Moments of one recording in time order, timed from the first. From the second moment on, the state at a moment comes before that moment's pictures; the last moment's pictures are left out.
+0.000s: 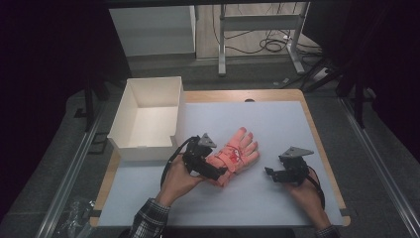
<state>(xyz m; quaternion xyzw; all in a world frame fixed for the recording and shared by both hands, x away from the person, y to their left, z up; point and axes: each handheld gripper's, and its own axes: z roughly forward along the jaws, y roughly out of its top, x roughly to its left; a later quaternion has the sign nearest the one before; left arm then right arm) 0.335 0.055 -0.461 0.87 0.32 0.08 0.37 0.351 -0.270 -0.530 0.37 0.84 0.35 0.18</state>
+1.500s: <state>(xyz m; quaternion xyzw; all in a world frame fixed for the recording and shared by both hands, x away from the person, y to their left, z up) 0.336 0.013 -0.514 0.92 0.29 0.10 0.25 0.351 -0.270 -0.530 0.37 0.84 0.35 0.18</state>
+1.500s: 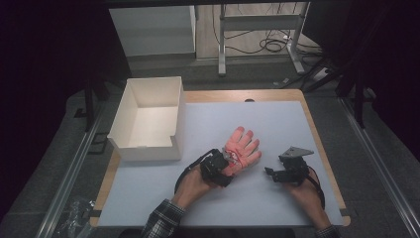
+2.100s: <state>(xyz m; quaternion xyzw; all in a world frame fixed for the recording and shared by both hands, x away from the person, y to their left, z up) 0.350 0.022 -0.496 0.90 0.32 0.09 0.28 0.351 -0.270 -0.530 0.37 0.84 0.35 0.18</state>
